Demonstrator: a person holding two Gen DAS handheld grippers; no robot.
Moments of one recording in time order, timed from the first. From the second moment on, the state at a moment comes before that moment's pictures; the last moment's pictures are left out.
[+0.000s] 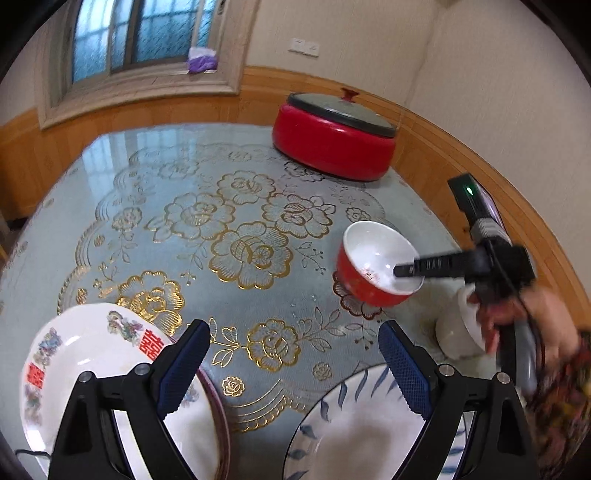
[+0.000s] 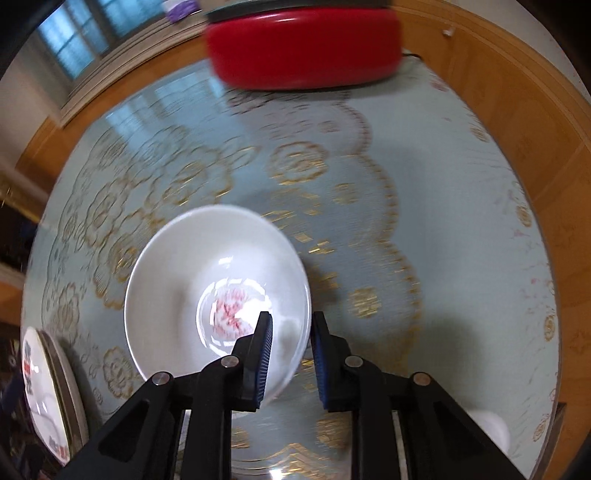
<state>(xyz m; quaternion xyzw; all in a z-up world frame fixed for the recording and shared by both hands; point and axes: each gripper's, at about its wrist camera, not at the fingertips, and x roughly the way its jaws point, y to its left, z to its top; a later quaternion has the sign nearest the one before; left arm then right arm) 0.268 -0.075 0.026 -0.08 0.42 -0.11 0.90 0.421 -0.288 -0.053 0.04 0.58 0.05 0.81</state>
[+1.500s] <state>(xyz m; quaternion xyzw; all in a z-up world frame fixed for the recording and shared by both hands) 0.373 -0.134 -0.033 -0.05 0.51 -0.14 0.85 0.391 -0.263 -0.072 0.15 0.55 0.11 0.82</state>
